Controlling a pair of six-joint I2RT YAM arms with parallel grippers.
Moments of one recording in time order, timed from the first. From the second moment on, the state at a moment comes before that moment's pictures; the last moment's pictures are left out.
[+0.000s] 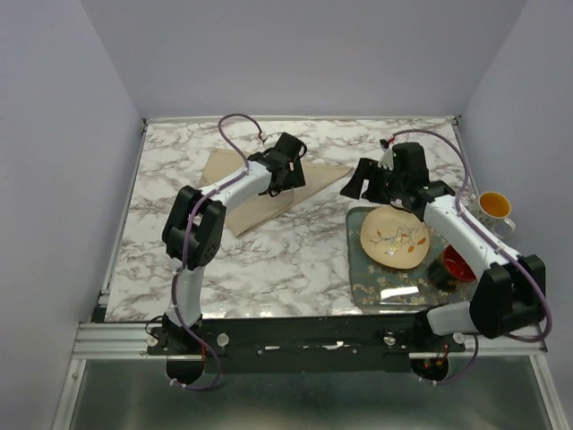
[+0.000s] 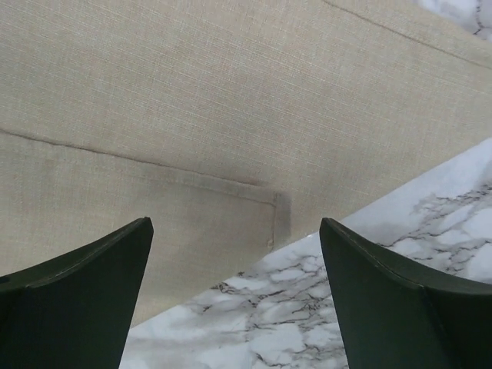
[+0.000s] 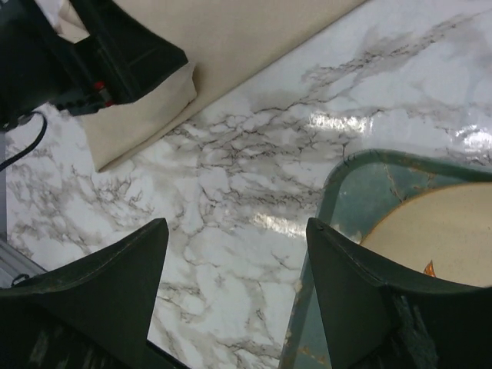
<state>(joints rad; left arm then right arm) -0.57 2.06 1.61 -0.54 -0.29 -0.70 0.30 1.30 1.00 -0.38 -0.30 0.42</state>
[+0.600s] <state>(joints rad) -0.52 1.57 1.14 -0.37 -0.06 -0.68 0.21 1.95 1.45 -0.26 -0.28 0.51</state>
